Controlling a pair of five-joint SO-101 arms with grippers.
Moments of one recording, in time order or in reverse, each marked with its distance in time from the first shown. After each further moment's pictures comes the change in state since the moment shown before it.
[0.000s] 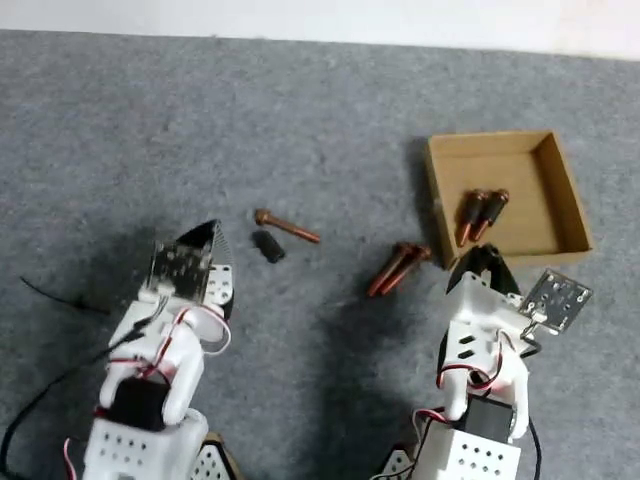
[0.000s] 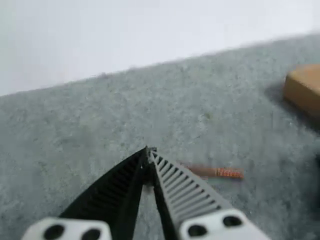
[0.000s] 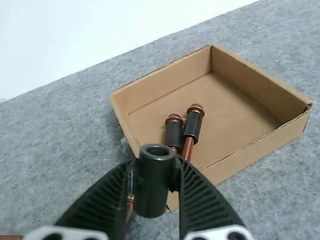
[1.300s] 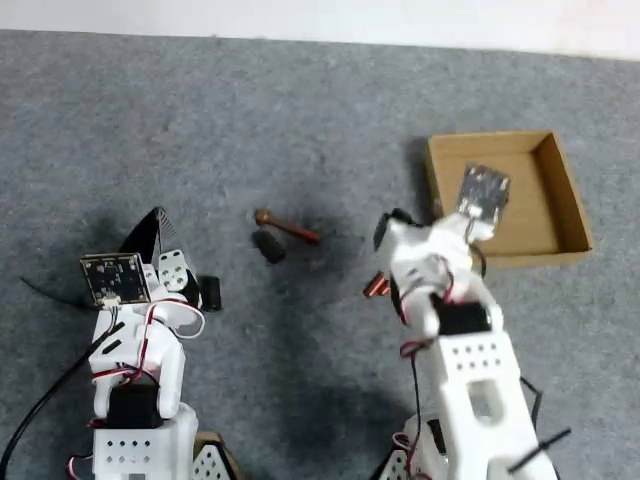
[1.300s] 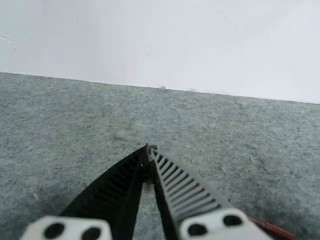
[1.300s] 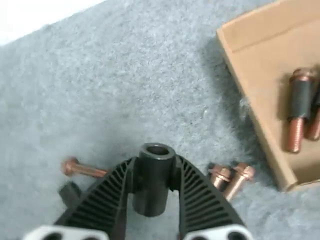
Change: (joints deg) left arm -13.8 -8.3 10.4 -11.4 10.6; right arm -23.3 52.0 -30.5 -5.7 -5.7
